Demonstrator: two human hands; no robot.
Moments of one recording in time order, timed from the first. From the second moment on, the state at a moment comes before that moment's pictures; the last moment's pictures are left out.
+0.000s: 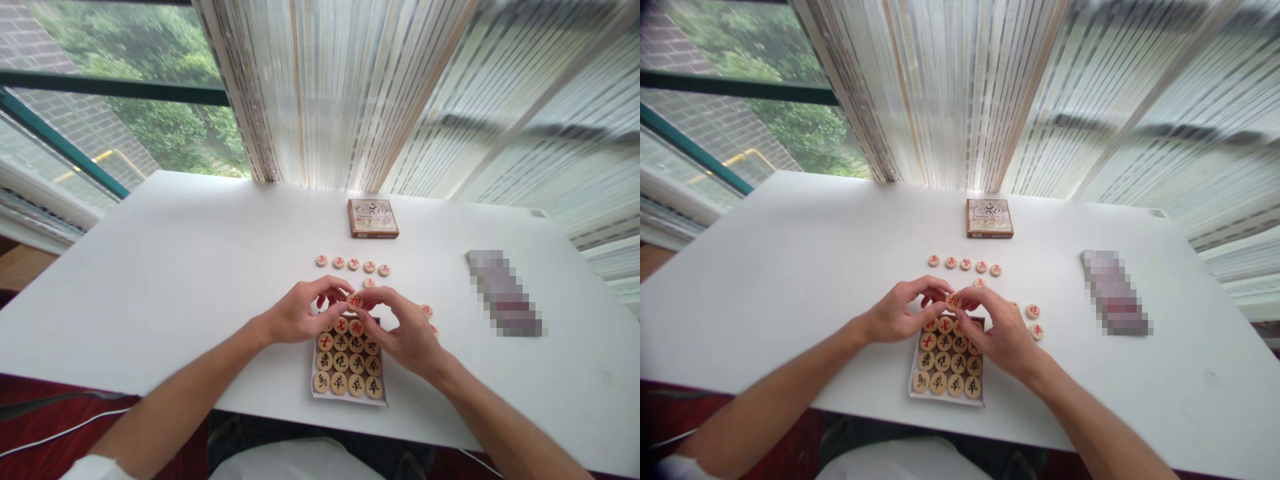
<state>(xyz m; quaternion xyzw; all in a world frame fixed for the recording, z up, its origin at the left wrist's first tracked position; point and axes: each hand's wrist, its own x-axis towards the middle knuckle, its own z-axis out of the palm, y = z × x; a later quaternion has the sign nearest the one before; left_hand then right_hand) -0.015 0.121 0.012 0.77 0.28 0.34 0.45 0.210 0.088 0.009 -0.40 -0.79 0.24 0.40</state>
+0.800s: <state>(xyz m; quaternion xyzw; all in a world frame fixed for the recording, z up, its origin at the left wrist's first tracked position) -0.009 0.118 0.016 0.77 0.33 0.32 0.44 0.207 0.086 0.008 -0.36 -0.82 0.21 0.39</state>
